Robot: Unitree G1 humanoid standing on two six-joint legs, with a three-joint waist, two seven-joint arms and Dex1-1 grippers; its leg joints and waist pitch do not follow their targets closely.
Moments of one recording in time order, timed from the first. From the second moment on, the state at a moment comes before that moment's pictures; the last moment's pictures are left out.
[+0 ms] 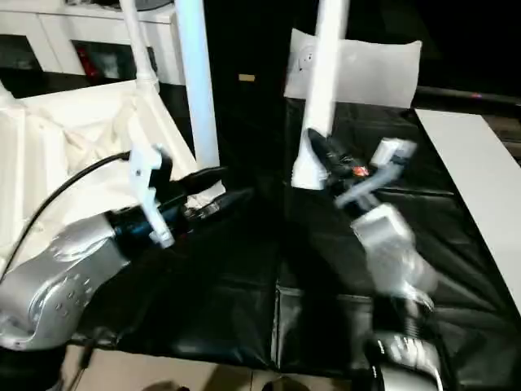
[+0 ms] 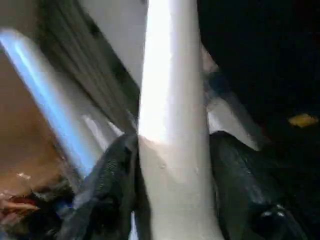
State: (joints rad) left arm -0.36 0.17 -0.03 -0.36 -0.60 0.76 -0.53; right arm -0.38 -0.09 -0.38 0.09 0.87 0.46 0.73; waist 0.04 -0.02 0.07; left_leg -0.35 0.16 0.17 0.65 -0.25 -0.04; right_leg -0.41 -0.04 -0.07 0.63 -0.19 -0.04
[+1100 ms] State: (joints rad) left arm -0.51 0.11 0.16 -0.23 -1.04 0.95 -0.47; right arm -0.13 -0.18 -0.15 -0.26 1.02 0.73 0.81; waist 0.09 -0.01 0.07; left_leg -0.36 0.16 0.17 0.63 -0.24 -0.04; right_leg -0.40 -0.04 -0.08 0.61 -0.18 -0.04
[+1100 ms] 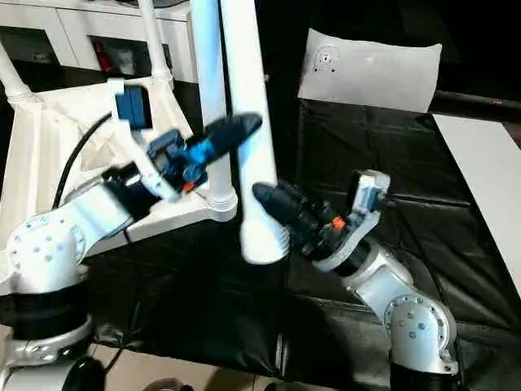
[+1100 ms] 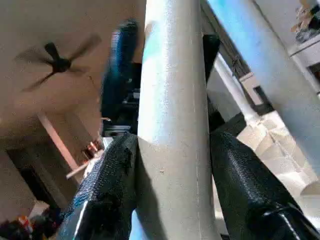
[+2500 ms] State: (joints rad) left arm -0.44 0.16 -0.02 -0.12 -0.77 0.64 -0.74; right arm -0.10 -0.25 0.02 -0.21 0.59 0.32 0.83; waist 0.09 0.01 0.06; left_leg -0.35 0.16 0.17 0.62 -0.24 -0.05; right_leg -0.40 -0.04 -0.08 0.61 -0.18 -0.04
